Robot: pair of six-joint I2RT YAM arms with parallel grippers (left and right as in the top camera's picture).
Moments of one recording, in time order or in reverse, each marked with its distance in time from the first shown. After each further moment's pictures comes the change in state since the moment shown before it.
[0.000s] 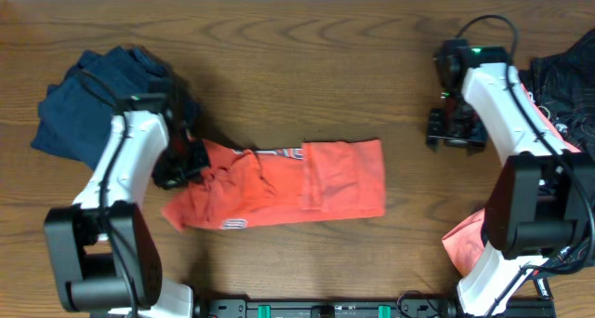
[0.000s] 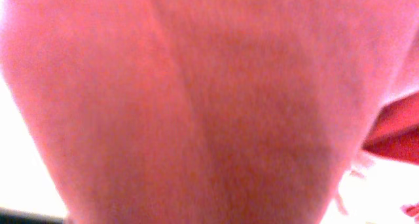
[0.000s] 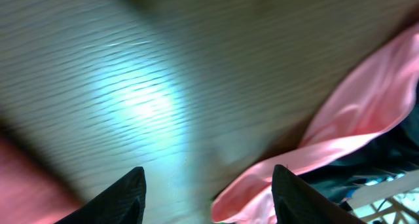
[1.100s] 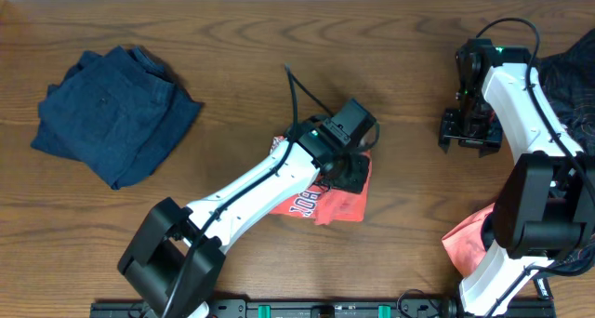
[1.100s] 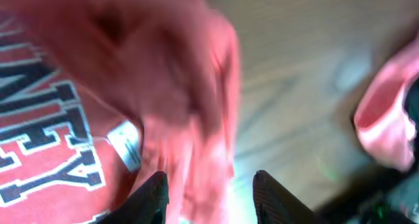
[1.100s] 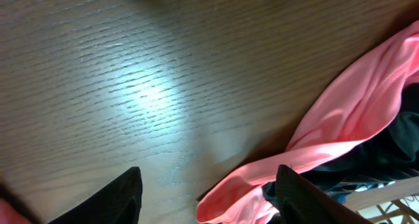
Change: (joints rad) left arm -0.838 0.091 0.147 0.383 0.214 -0.146; right arm -0.071 -0.004 0.000 0.002 -0.037 -0.083
